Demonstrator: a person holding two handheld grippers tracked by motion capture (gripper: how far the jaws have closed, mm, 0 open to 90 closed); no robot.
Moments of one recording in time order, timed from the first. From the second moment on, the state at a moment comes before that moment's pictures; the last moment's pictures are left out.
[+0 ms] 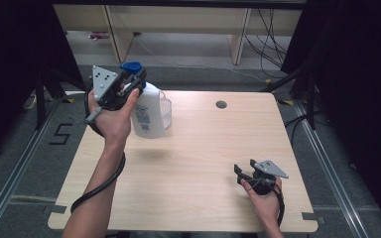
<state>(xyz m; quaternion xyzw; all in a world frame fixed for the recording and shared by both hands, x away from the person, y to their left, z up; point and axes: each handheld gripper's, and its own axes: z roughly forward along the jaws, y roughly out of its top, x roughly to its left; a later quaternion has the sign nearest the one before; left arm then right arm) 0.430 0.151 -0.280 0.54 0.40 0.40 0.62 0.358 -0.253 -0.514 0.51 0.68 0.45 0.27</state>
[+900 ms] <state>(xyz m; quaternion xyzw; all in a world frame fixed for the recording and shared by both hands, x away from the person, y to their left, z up) 0.456 0.143 -0.267 0.54 0.39 0.41 0.62 0.356 -0.251 -0.513 0.51 0.68 0.45 0.26</state>
